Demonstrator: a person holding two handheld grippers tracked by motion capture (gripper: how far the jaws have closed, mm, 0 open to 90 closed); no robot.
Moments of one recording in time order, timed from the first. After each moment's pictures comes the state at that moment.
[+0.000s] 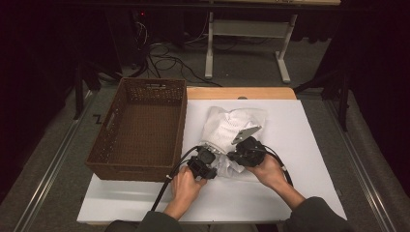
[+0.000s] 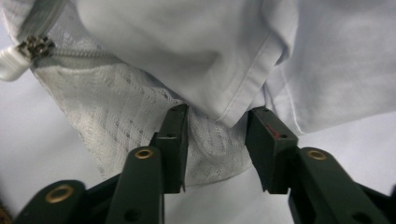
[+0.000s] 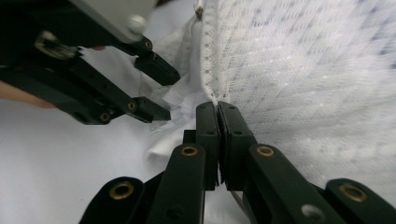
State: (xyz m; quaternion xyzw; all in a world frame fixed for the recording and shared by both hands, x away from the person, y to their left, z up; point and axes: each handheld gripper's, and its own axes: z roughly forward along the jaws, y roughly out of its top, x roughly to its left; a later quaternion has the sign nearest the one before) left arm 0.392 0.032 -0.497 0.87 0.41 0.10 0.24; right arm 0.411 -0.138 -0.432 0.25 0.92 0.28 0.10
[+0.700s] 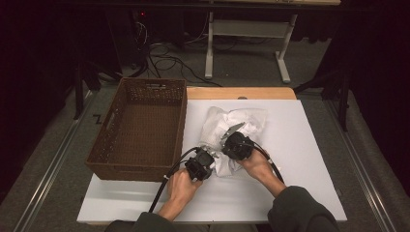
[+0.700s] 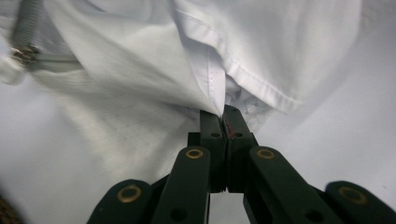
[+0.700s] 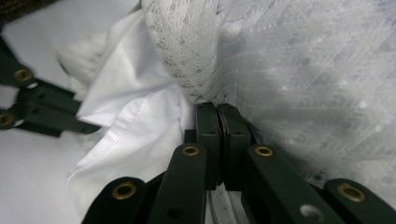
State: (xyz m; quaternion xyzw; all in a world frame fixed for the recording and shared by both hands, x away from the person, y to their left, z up) left arm 0.383 0.041 -0.491 0.89 0.38 0.08 0.25; right arm 0.446 -0.114 -0.462 0.27 0.93 0.23 0.13
